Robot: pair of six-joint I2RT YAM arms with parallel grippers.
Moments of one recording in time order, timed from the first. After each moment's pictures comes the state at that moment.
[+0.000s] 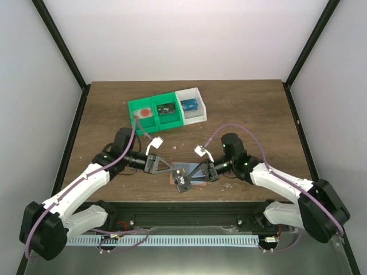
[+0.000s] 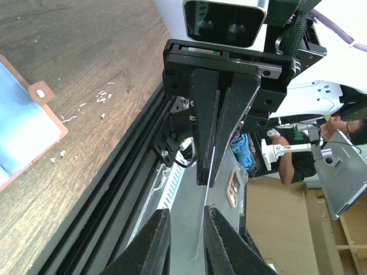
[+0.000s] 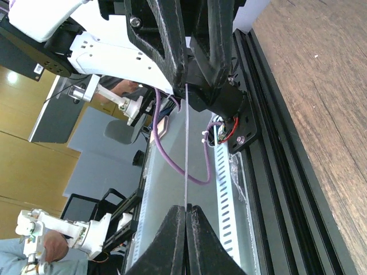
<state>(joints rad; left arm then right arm) -0.50 1.04 0.67 -0.33 1.09 -0.49 0.64 1.18 0.54 0.15 -1.24 0.52</state>
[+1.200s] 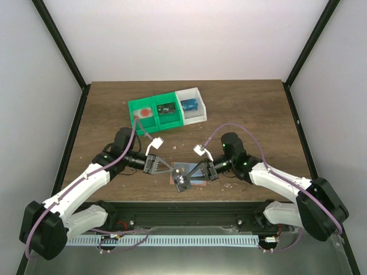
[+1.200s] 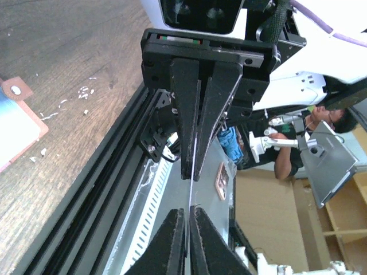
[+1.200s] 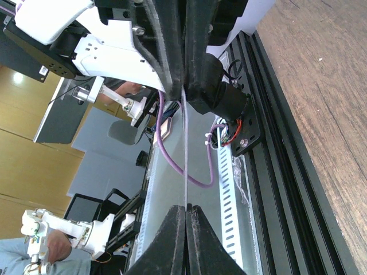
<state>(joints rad) -0.50 1.04 0.66 -0.31 1.16 -0.50 0.64 1.20 0.54 0.21 -1.25 0.56</state>
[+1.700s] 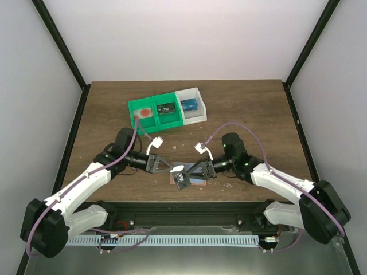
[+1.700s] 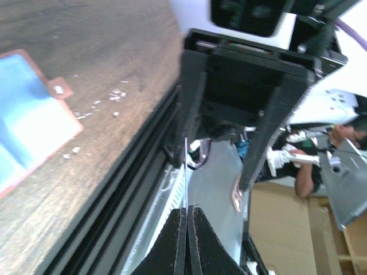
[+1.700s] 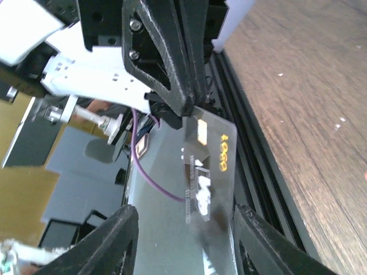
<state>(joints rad) -0.50 1.06 0.66 -0.32 1.09 -0.51 0.64 1.18 0.54 0.18 -1.16 0.56</state>
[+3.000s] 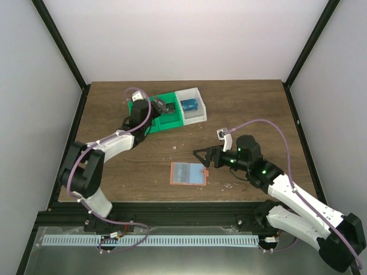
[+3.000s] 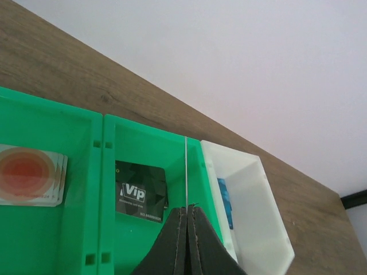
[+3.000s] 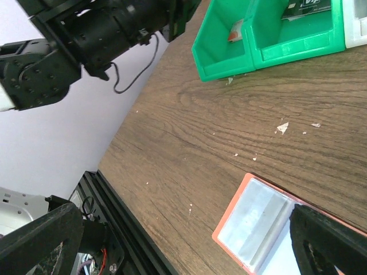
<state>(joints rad) -0.41 1.63 0.96 0.33 -0.18 -0.76 0.64 0.85 0.58 -0.09 -0.40 0.63</state>
